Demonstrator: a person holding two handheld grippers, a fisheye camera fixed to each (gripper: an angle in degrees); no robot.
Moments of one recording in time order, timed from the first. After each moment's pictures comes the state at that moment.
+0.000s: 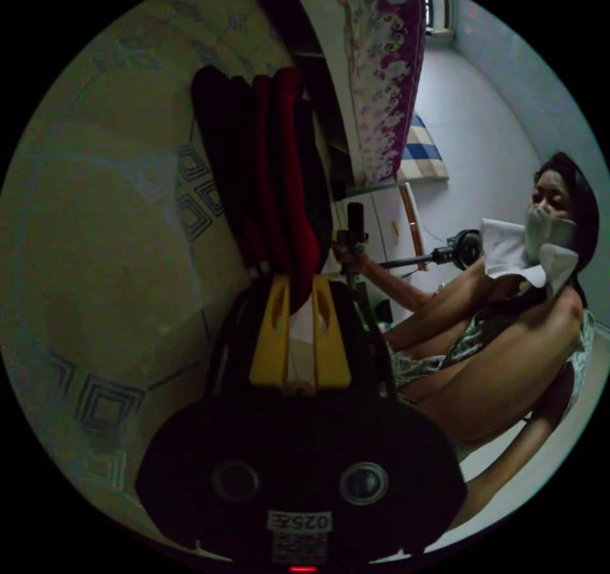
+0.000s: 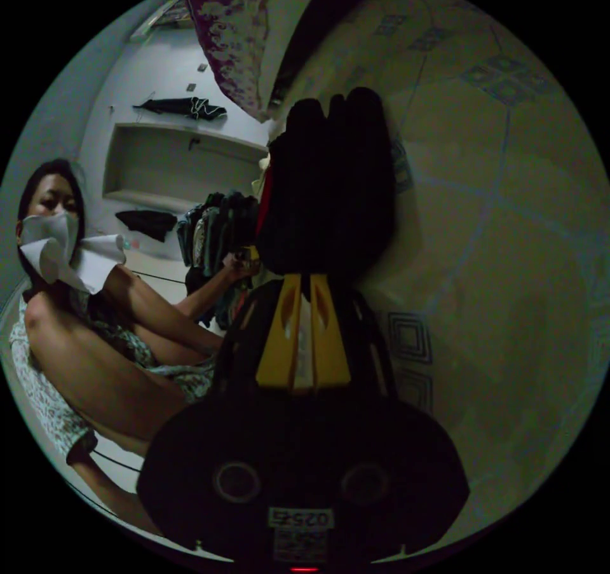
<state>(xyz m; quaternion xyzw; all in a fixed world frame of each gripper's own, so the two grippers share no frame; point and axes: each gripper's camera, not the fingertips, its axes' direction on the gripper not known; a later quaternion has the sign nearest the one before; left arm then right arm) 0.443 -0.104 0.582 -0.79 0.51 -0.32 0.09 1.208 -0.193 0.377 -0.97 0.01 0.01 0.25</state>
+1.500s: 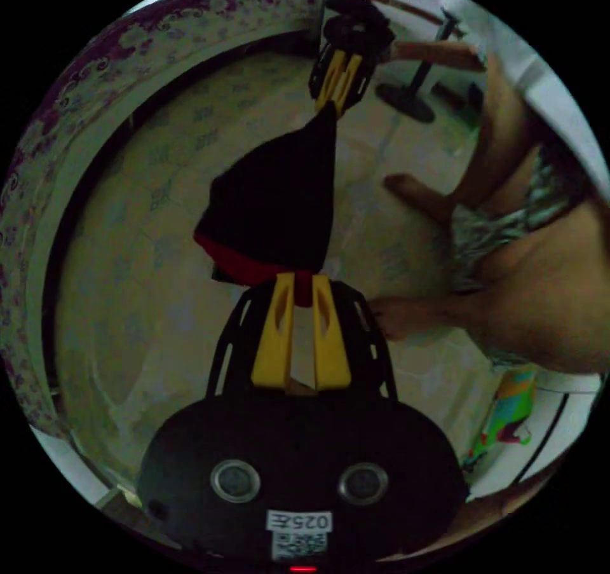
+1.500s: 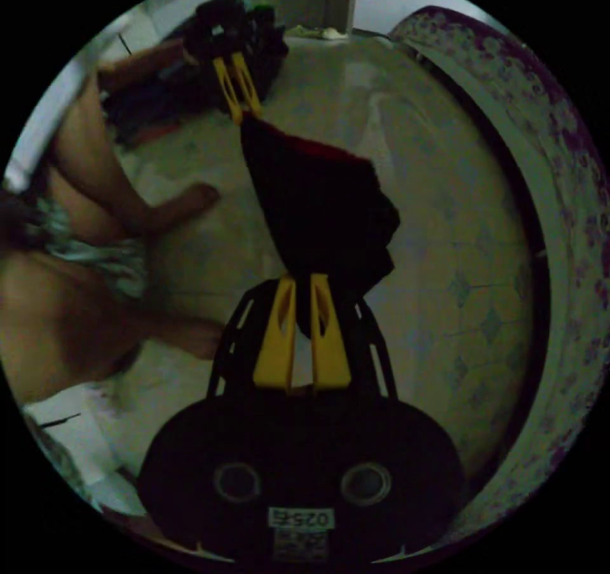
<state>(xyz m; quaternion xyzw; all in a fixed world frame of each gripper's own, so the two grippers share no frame) 0.758 -0.336 0.544 -0.58 0.76 0.24 0.16 0.939 -0.154 0.287 -0.86 -0.26 -0.44 -0.06</state>
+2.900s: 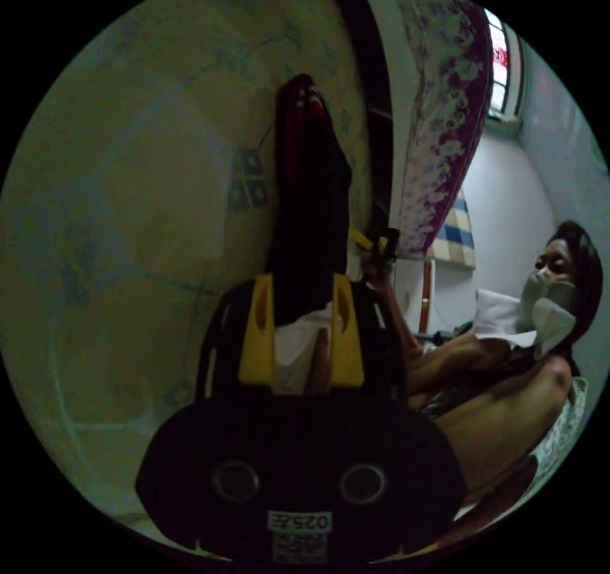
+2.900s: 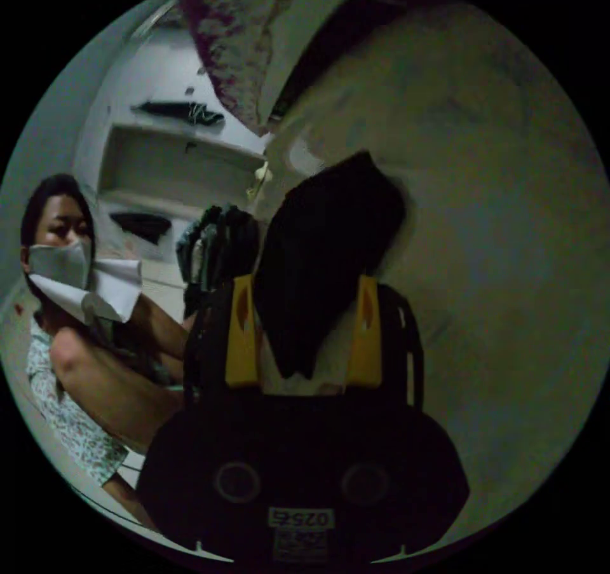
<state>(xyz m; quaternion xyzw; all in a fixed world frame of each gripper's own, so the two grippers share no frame) 0.595 -0.059 0.655 -0.87 0.32 -0.36 0.12 1.291 -0.159 0.669 -0.97 -0.01 -0.02 0.24</state>
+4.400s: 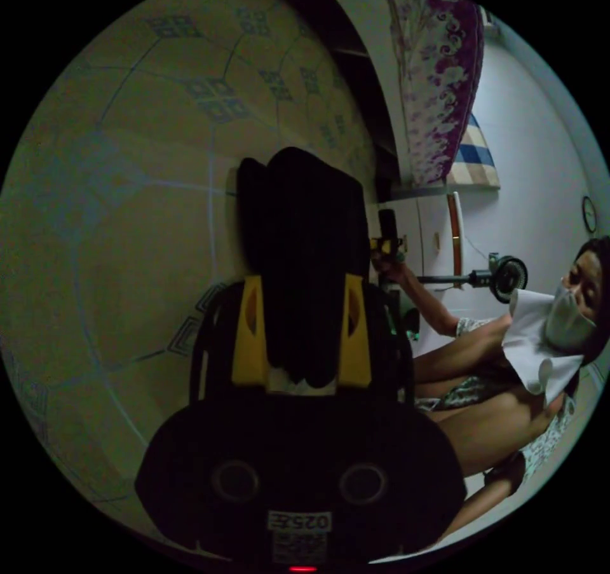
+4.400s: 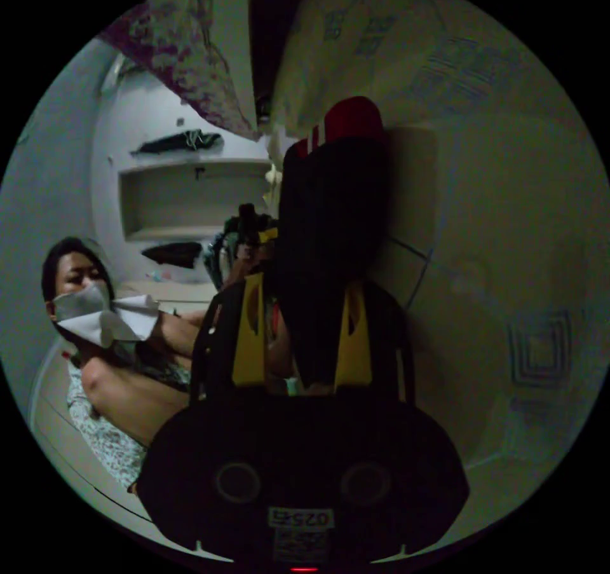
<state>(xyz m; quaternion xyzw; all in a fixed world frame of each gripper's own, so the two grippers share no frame) 0.459 -0.092 0.698 -0.84 0.48 -0.22 0.07 1.474 0.006 0.285 -0.96 0.07 0.12 0.23</state>
